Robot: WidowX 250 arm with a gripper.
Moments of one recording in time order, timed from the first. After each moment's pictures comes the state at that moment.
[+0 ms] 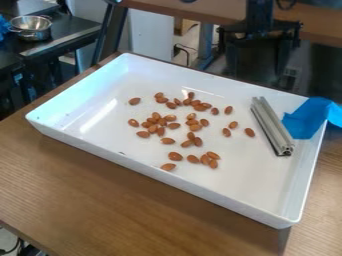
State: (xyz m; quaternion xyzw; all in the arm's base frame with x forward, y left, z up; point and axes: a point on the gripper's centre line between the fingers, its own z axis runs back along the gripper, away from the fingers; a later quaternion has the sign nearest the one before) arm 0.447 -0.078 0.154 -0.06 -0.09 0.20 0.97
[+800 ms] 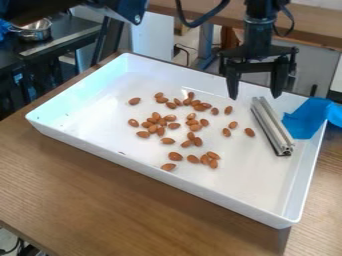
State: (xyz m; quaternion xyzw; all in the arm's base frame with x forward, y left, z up) arm 0.454 -0.079 0.120 -0.06 -0.07 0.23 0.97
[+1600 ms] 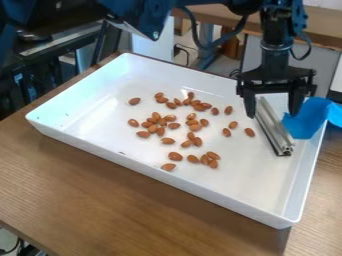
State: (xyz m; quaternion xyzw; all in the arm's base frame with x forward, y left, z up) arm 0.463 -0.109 0.094 -0.08 -0.10 0.20 0.97
